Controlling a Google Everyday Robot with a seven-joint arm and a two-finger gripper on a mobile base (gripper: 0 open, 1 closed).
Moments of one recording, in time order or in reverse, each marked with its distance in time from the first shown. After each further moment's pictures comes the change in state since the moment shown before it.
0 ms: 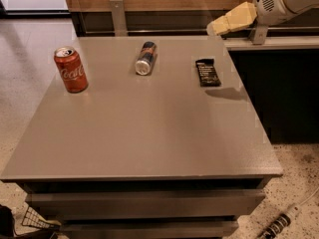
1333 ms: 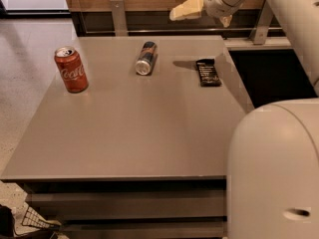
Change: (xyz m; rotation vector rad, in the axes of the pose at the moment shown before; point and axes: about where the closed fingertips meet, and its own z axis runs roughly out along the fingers) arm -0.065 -0.011 0.130 0.068 0.060 0.295
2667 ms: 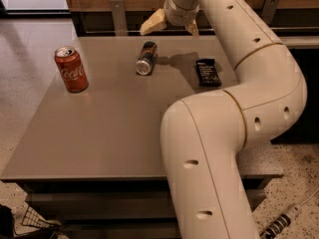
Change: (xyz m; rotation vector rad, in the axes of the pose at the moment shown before) arm 0.013 0.064 0.082 0.081 0.251 0.022
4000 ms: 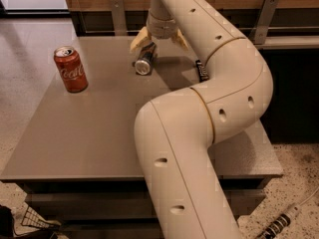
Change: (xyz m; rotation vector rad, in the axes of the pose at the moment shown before) arm 0.042 0.033 0.039 0.130 0.227 0.036
